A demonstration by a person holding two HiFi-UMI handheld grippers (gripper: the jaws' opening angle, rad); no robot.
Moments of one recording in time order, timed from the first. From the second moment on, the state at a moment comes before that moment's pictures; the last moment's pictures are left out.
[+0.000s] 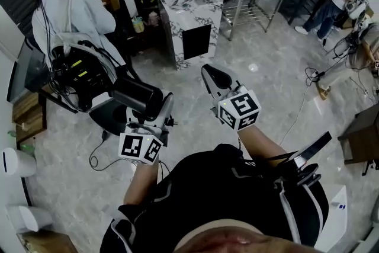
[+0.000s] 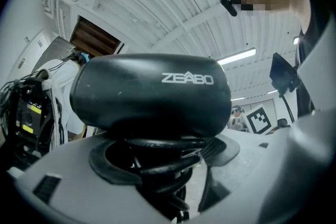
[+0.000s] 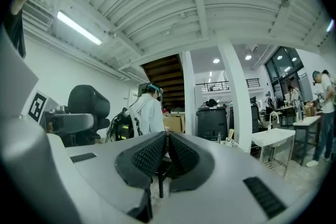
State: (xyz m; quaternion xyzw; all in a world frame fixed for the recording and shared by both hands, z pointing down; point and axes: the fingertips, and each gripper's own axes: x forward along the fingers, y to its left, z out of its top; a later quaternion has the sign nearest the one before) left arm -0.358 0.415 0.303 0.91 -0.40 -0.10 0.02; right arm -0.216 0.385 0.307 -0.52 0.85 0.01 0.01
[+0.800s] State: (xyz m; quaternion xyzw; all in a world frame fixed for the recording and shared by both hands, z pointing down) left arm -0.317 0.355 0.297 0.90 -0.42 -0.10 0.03; right arm -0.167 0.321 0.297 -0.51 0.86 0.01 0.03
